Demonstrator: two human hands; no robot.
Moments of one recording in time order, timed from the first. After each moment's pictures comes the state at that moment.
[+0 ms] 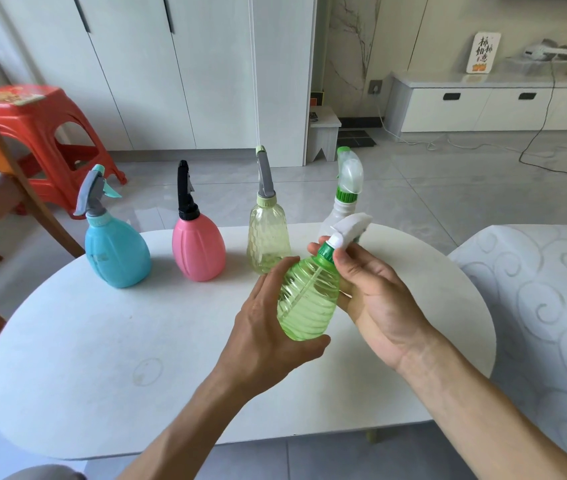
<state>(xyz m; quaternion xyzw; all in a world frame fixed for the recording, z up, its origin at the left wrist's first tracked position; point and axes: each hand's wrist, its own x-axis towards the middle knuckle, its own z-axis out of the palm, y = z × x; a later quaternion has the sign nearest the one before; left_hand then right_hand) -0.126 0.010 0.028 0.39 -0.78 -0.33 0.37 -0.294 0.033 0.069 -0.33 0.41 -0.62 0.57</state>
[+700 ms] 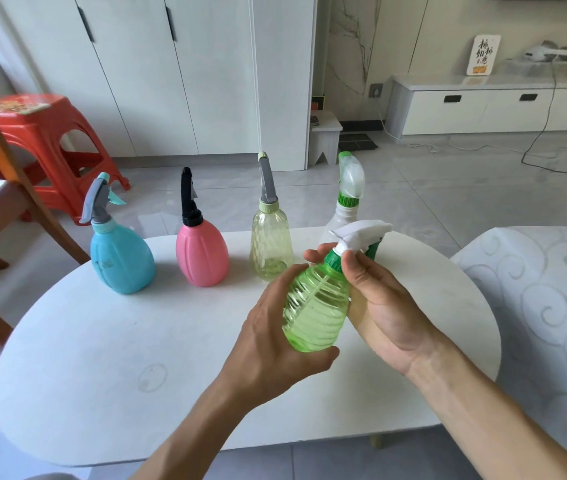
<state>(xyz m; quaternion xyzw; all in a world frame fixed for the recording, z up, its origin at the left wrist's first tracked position) -0.124 0.013 0.033 0.37 -0.77 -0.37 0.35 -0.298 0.032 0.063 -0.39 0.36 -0.61 0.59</state>
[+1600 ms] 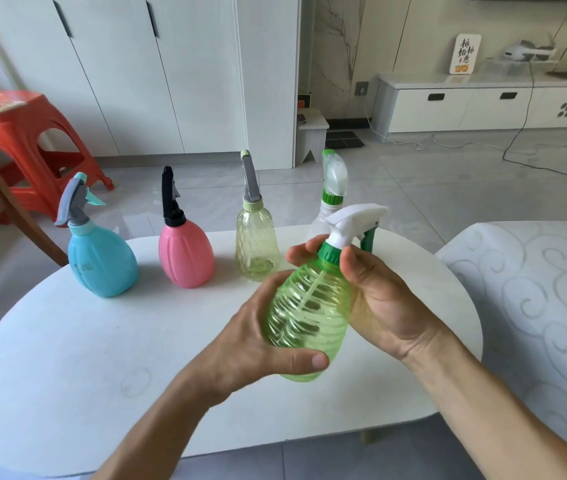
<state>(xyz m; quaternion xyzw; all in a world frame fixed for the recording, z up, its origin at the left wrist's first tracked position) -0.117 0.005 0.051 0.29 -0.69 -0.61 0.27 -0.310 0.034 0.077 -0.43 0.27 -0.58 0.64</state>
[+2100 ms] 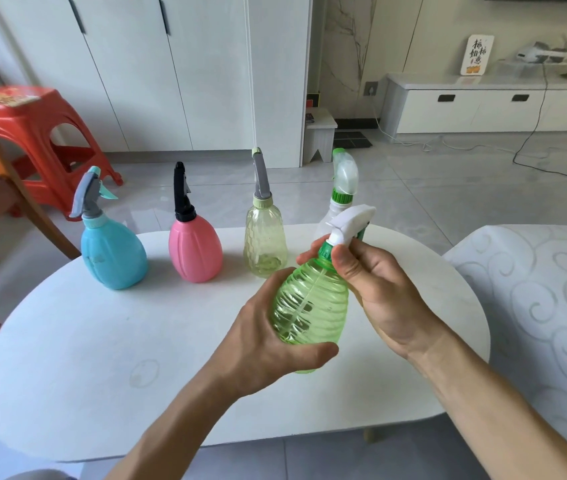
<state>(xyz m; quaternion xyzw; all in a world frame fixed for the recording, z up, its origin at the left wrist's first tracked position) -0.119 0.015 0.049 0.36 -0.73 -0.49 0.32 -0.305 0.036 0.080 -0.51 0.42 -0.57 0.49</state>
